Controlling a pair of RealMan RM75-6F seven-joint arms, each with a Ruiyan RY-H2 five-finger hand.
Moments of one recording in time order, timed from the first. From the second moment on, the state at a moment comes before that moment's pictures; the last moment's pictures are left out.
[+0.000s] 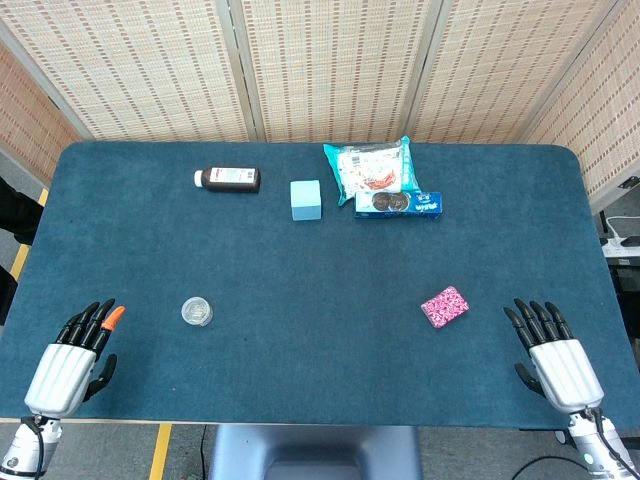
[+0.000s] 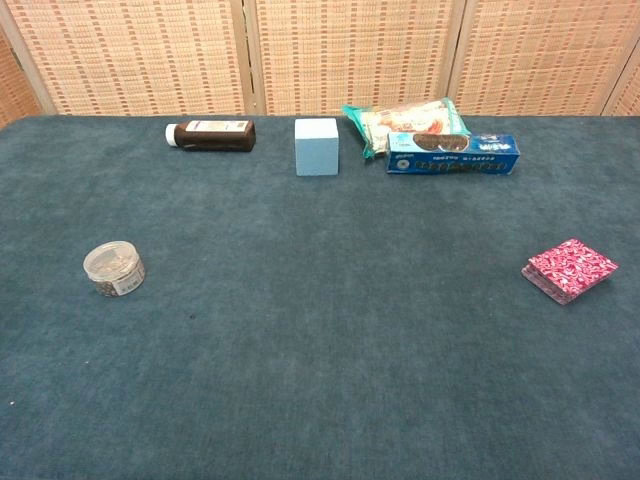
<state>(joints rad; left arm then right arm) -0.13 -1.21 0.02 -1.56 1.68 1.52 0.19 0.09 -1.17 -0.03 -1.53 -1.64 1.45 -0.24</state>
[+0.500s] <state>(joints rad) -0.14 -1.21 0.02 -1.54 1.68 1.52 0.16 0.18 -1.18 0.00 -1.47 -1.64 1.35 -0.21</state>
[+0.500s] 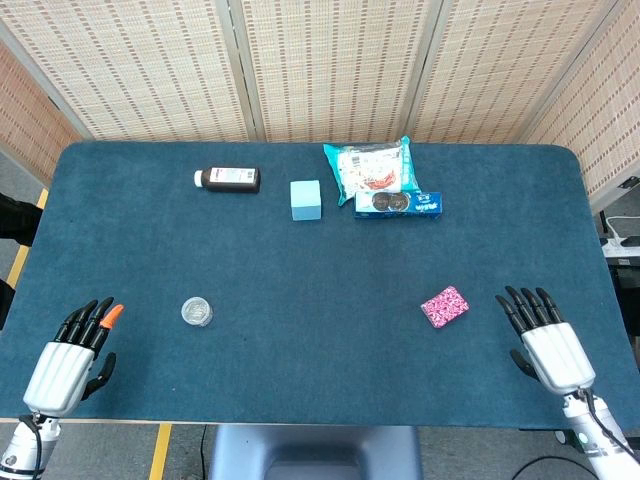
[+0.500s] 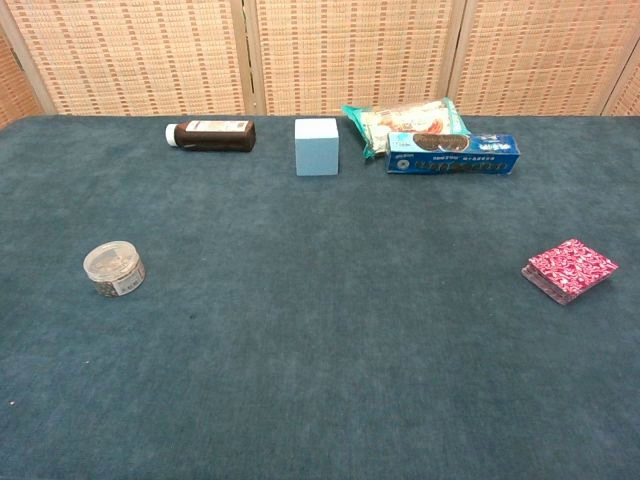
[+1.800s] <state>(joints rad) -0.15 -1.21 0.01 -1.56 1.63 1.47 0.18 0.51 -1.40 0.03 -1.19 -1.56 0.95 -0.38</state>
